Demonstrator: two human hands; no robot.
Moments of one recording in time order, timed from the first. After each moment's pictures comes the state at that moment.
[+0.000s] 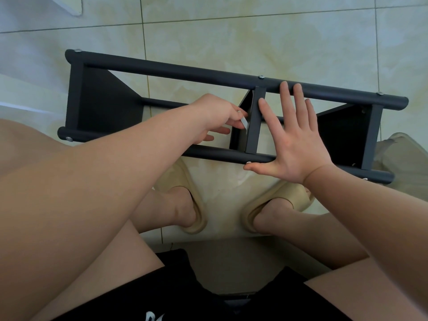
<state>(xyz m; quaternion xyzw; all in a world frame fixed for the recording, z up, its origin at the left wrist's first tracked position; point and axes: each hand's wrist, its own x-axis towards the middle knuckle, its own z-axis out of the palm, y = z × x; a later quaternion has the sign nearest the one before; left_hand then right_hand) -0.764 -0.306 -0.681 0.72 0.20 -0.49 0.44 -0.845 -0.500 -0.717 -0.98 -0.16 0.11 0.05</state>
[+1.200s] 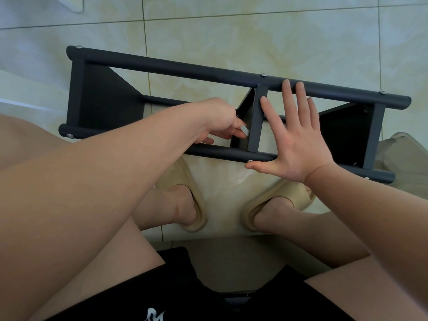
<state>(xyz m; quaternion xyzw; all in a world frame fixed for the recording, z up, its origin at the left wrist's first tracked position) -0.766 -0.310 -0.682 0.71 0.18 -0.55 0.40 -0.845 -0.499 -0.718 -0.98 -0.16 0.11 0.05</state>
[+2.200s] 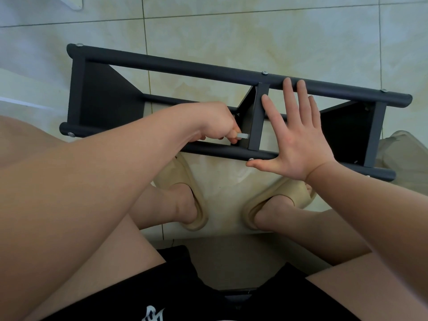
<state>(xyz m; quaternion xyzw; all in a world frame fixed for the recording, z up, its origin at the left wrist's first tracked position) -0.767 -0.296 -0.689 0.79 -0.01 -0.54 0.29 -0.846 -0.501 -0.721 -0.98 -0.17 0.10 0.05</state>
